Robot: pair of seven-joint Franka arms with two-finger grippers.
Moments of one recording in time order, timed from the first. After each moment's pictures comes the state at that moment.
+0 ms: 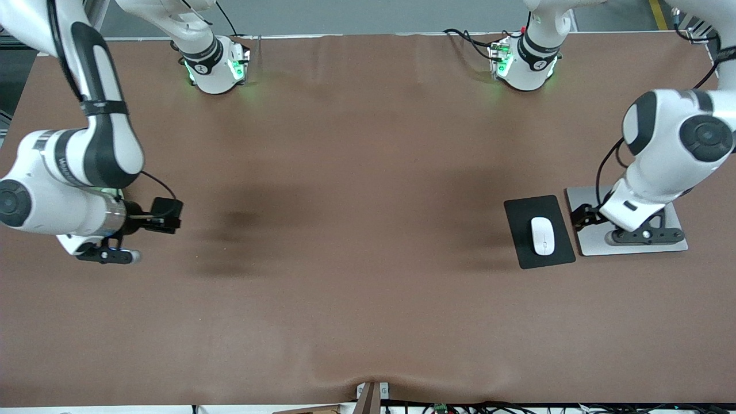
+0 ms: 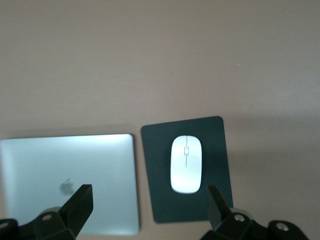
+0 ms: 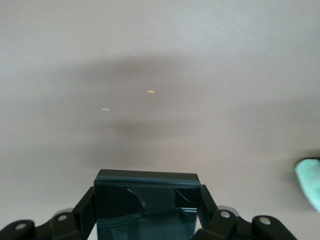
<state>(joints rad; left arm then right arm) 0.17 0.14 -0.24 -1.92 0.18 2.14 -0.14 0.03 0.35 -0.09 -1.76 0.09 1.88 -0.02</state>
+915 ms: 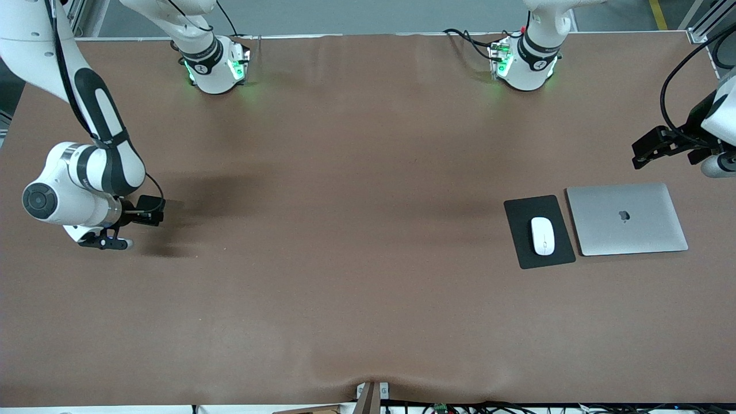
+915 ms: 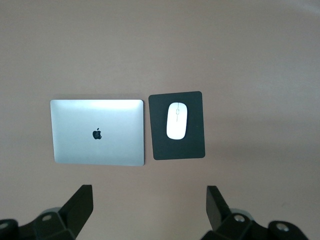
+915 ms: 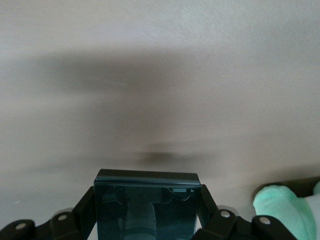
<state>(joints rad) 0.17 0.03 -0.25 -1.51 0.08 1.57 -0.12 -0.13 0.47 -0.09 -2.04 -0.04 2.28 -0.10</state>
